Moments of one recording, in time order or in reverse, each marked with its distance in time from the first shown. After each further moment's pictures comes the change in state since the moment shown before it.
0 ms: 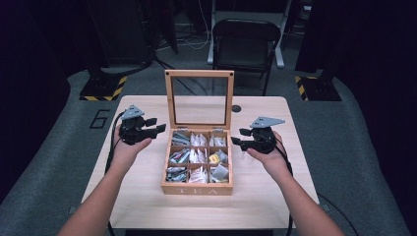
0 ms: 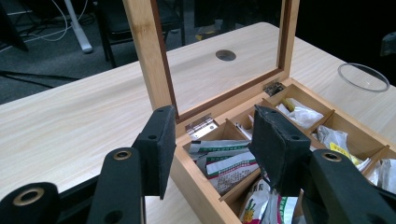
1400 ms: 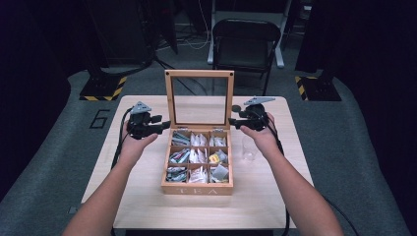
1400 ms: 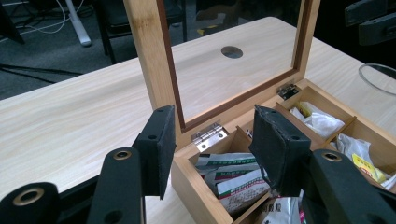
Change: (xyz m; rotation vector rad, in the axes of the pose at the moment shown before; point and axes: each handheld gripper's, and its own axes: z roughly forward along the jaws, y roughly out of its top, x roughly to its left) left arm 0.007 0.005 0.030 0.033 0.000 -0.003; right arm -0.047 0.038 0.044 0.053 -0.091 0.095
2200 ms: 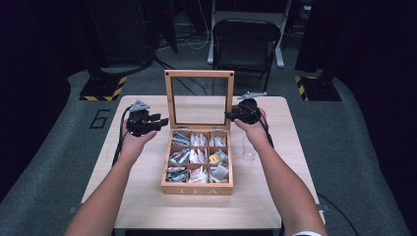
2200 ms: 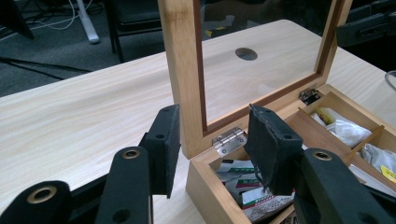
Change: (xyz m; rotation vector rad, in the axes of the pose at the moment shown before) left arm 0.016 -0.004 0.012 -0.002 0.025 -0.032; right arm -0.013 0.011 0.042 0.004 -0.001 0.039
